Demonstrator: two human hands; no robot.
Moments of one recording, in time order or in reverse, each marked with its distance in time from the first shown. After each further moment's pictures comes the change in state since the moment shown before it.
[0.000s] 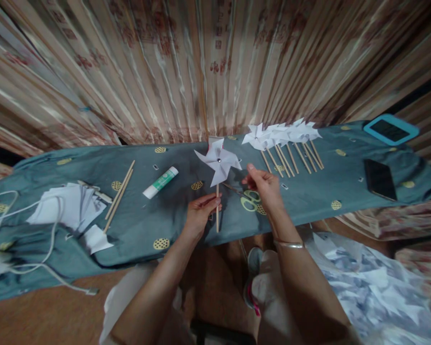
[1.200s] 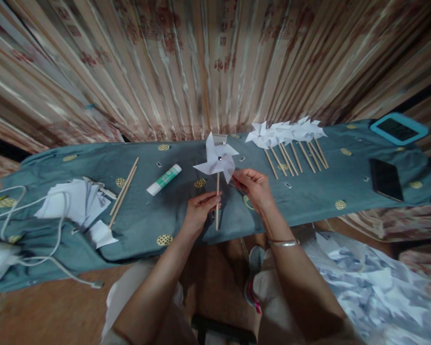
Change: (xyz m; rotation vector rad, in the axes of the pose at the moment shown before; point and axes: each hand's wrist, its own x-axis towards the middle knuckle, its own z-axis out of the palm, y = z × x) left_hand 0.001 0.004 -0.008 0.051 -0.013 0.015; right_hand -0.012 -0.001 0.031 0.385 -0.206 0.093
